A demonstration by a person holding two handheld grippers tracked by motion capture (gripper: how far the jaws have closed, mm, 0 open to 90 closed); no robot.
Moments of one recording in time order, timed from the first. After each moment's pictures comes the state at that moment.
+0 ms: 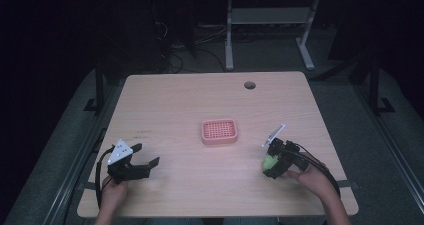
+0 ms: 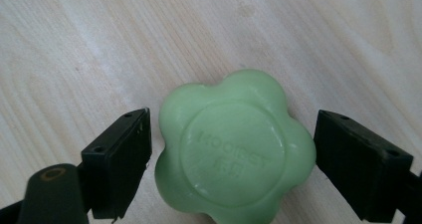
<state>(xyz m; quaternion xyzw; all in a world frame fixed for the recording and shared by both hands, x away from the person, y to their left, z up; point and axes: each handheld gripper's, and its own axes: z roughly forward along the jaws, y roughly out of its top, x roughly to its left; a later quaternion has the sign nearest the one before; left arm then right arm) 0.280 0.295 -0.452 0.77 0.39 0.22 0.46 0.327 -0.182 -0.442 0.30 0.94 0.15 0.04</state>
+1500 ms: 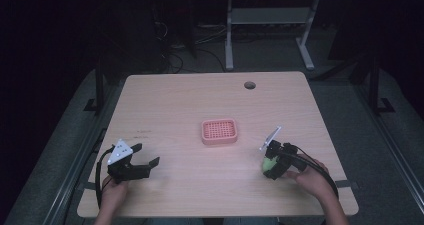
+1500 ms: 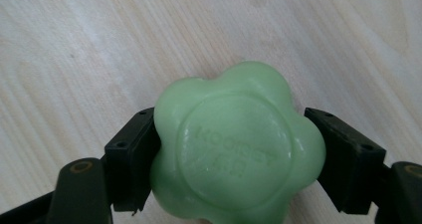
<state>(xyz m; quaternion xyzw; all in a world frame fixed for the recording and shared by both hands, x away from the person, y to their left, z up) 0.280 0.295 -0.451 0.77 0.39 0.22 0.46 0.325 -0.176 -0.443 0.28 0.95 0.13 0.04</state>
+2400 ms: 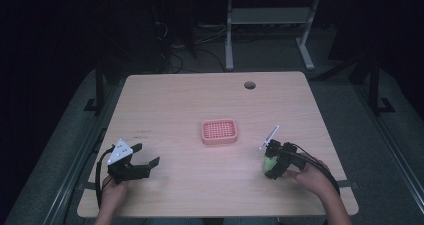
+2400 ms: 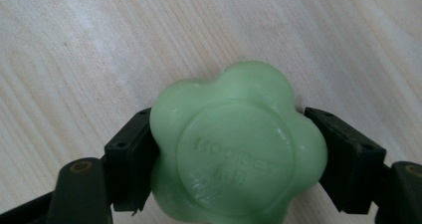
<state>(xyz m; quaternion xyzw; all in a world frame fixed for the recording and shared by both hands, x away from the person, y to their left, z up) 0.280 0.295 -0.451 0.77 0.39 0.22 0.46 0.330 -0.176 -0.446 0.28 0.95 0.11 0.02</state>
